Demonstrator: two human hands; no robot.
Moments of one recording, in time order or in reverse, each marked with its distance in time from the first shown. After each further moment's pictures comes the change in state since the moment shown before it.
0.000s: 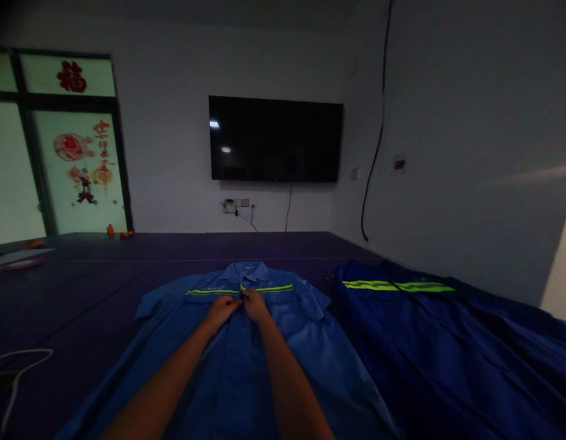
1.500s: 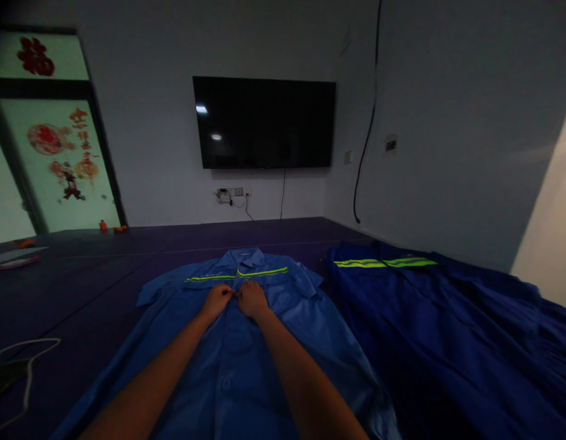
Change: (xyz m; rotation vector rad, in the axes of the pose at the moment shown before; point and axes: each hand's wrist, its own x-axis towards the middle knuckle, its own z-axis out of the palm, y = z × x) left_hand -0.015 0.002 -0.009 0.105 0.004 0.078; right_hand -0.044 -0.024 -0.014 -0.369 -0.118 -0.036
